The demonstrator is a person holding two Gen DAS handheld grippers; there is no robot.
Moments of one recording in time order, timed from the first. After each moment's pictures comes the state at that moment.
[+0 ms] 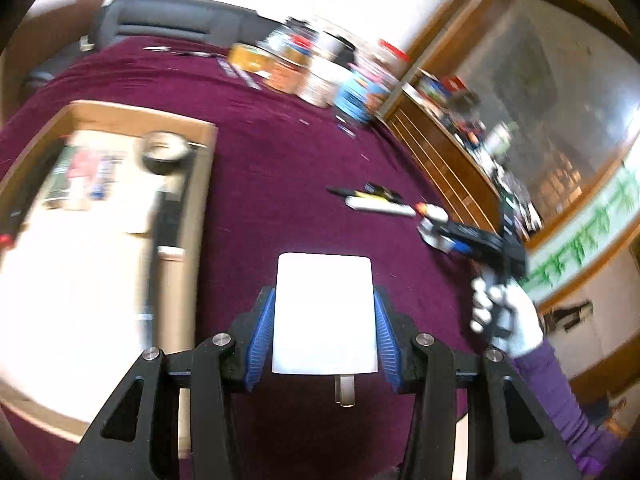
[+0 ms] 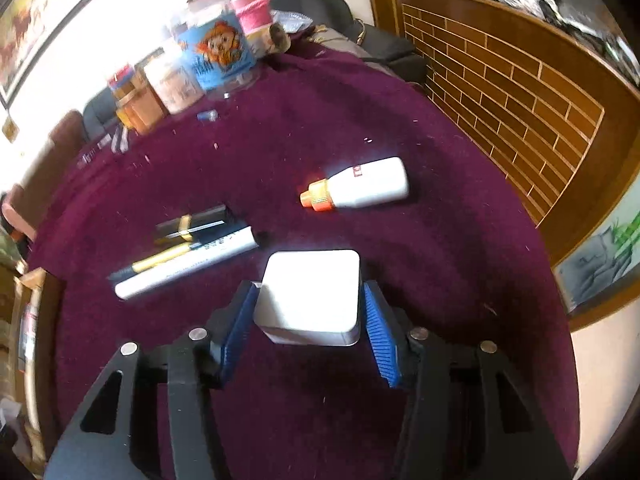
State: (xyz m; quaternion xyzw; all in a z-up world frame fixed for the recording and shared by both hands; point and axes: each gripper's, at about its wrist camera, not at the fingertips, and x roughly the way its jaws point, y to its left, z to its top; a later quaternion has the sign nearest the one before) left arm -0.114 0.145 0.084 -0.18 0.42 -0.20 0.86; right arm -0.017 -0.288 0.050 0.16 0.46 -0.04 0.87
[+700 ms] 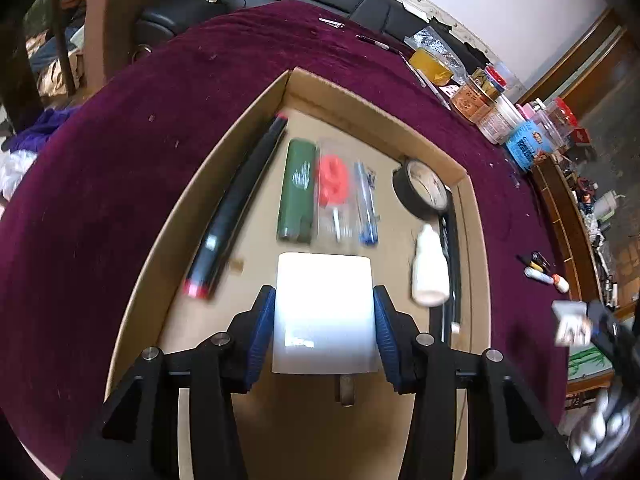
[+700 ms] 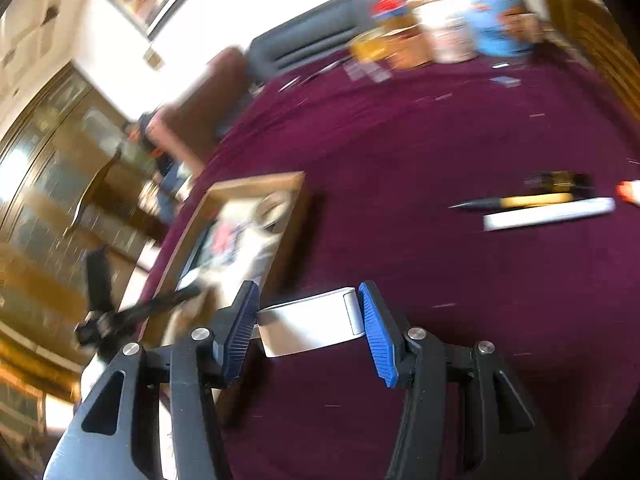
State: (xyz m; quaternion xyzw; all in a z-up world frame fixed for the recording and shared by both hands) left arm -0.040 0.289 0.024 -0.21 0.50 -0.02 0.84; right arm -0.040 -0.043 0.101 0.15 0.48 0.26 0.83
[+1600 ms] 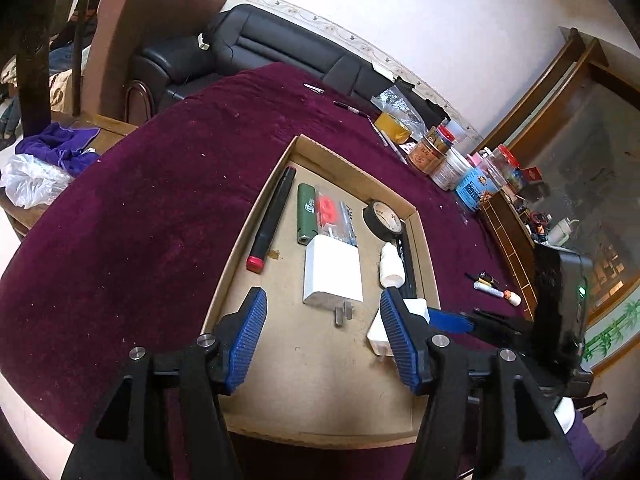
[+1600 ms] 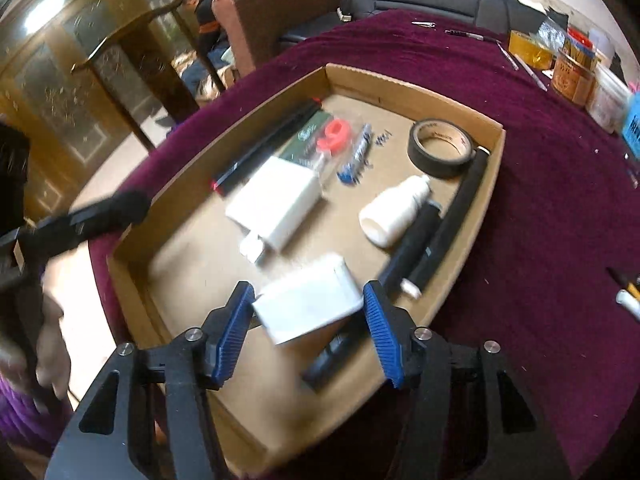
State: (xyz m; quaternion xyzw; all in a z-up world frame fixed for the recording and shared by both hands) left arm -0.127 0.336 0.059 -0.25 0.39 -0.07 0.88; right arm -0.081 0.118 0.060 -0.09 0.50 0.34 0.79
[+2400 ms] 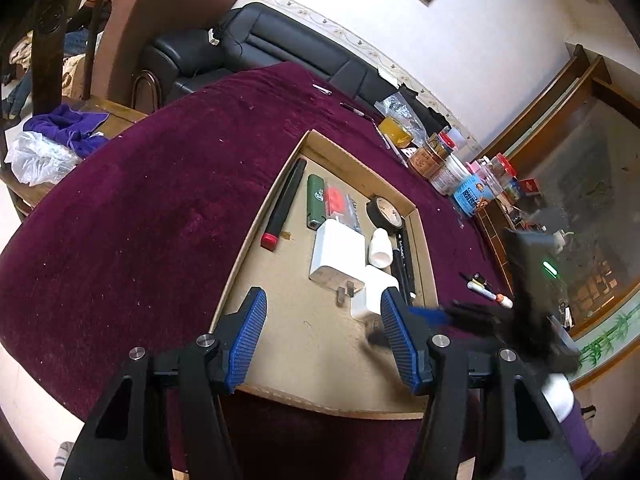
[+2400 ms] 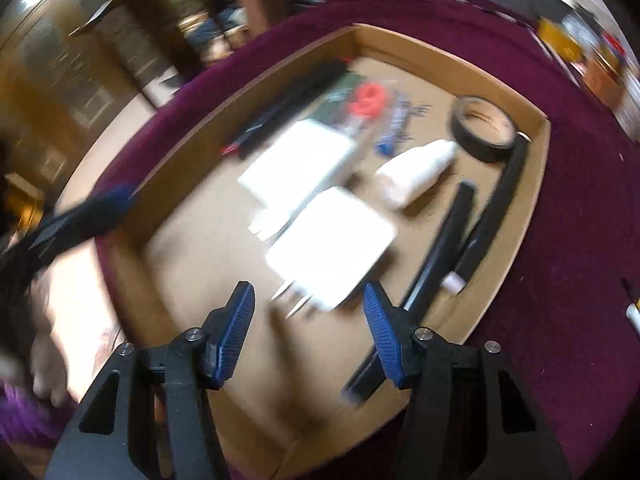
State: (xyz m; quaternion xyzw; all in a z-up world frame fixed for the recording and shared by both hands) left arm -0.152 0.346 0.054 -0.28 0.38 -0.07 0.88; right arm -0.057 0.149 0.037 -0.12 0.55 0.33 0.76
